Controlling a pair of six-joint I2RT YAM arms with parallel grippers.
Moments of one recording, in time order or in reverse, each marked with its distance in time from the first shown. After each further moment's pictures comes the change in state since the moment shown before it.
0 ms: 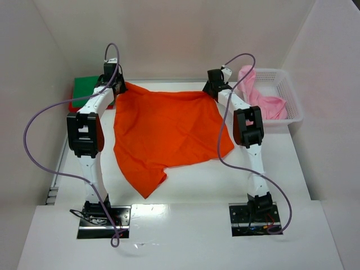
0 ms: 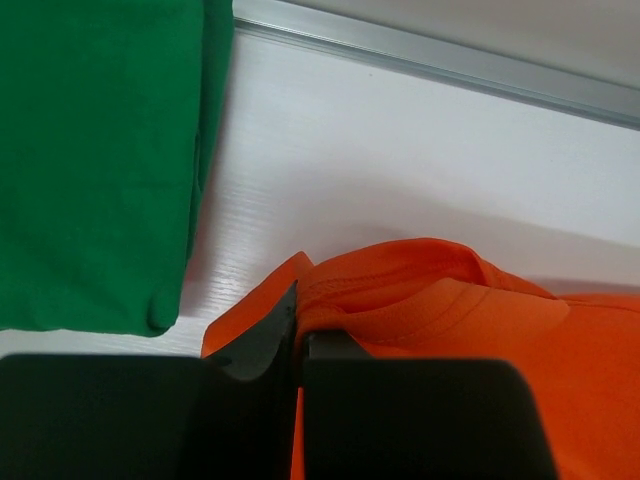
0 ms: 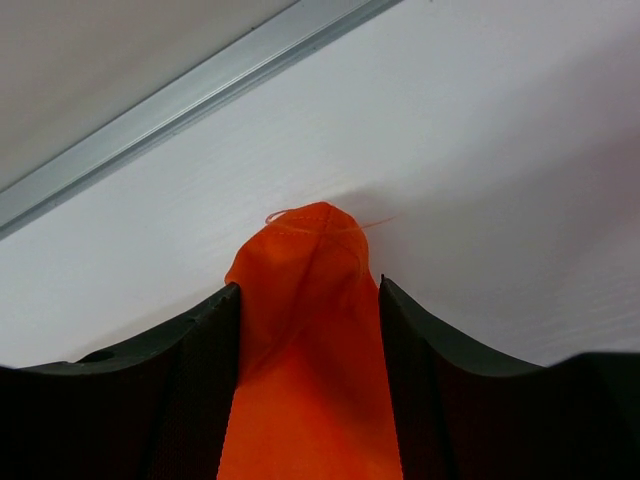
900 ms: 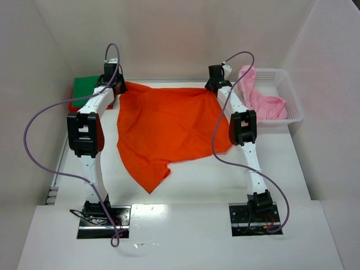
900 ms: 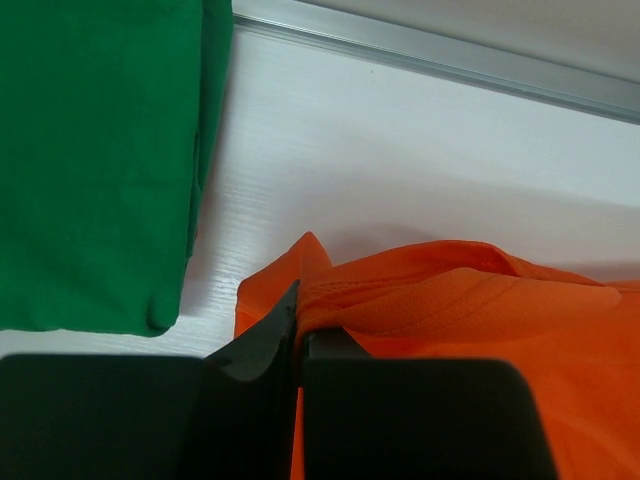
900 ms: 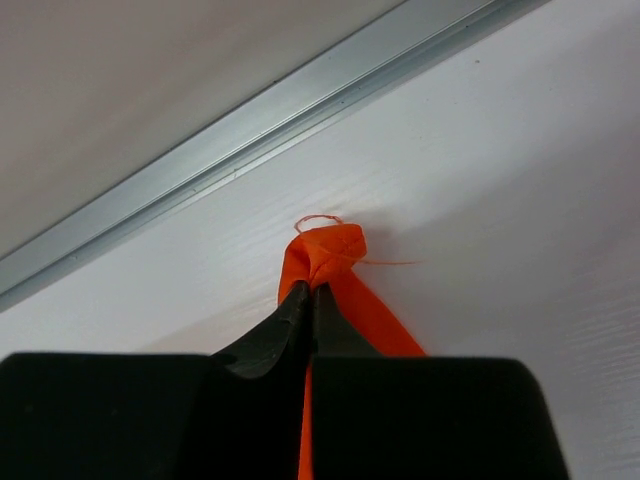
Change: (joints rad) left arm 0.000 0.008 0.004 -0.002 0.002 0.006; right arm -0.029 0.266 0.462 -0.187 -0.063 0.030
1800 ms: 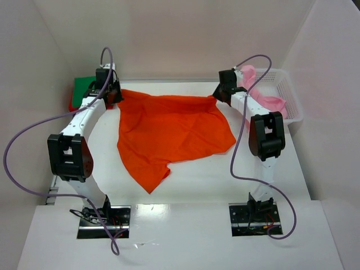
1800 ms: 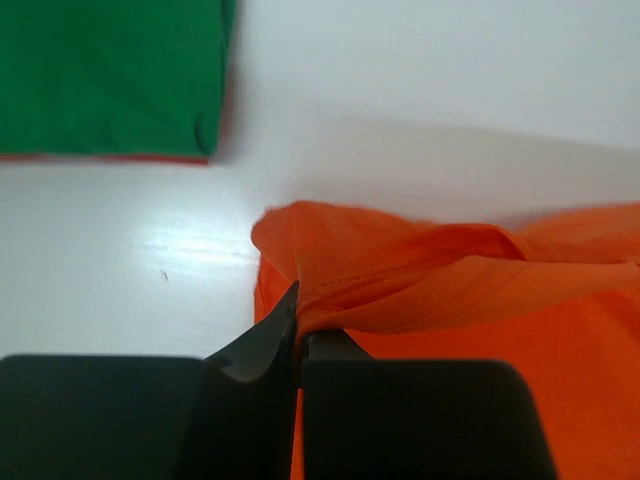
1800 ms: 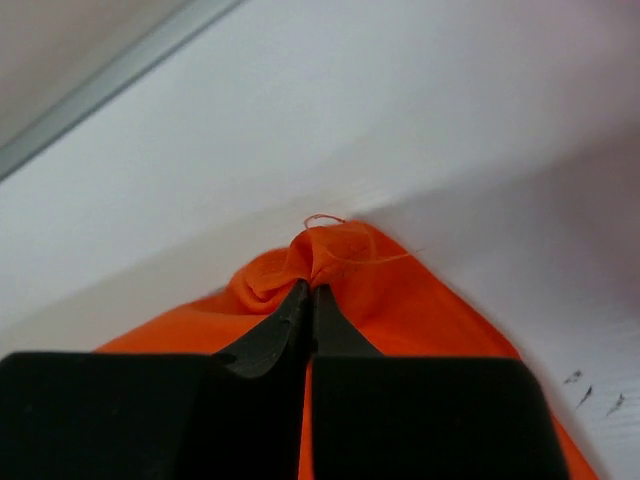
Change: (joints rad) left arm -0.029 -0.415 -0.311 -0.120 0.002 0.053; right arm 0.000 -0.678 -0.866 0.153 -0.064 0.020
